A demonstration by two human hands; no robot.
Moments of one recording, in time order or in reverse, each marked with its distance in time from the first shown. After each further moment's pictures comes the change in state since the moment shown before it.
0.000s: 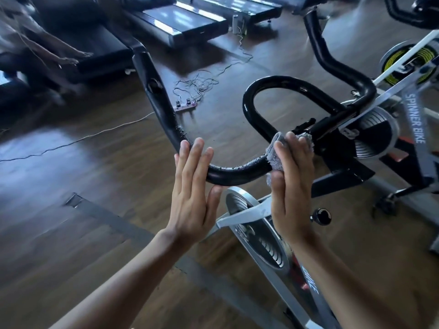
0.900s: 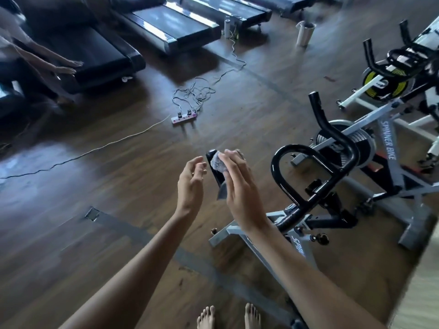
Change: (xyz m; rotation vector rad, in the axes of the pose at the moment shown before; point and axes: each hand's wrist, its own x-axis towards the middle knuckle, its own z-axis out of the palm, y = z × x) left_hand 0.158 -0.084 -0.116 -0.630 -0.123 -1.057; right_hand 0.160 -0.165 0.093 0.026 -0.245 0.170
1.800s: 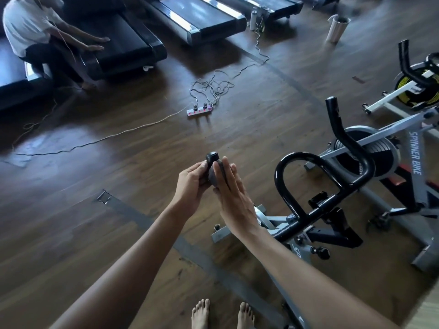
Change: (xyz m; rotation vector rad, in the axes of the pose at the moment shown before) left_hand 0.010 0.013 0.011 -0.533 -0.097 -0.309; right_hand -0.019 0.049 0.030 -0.164 -0.342 0.030
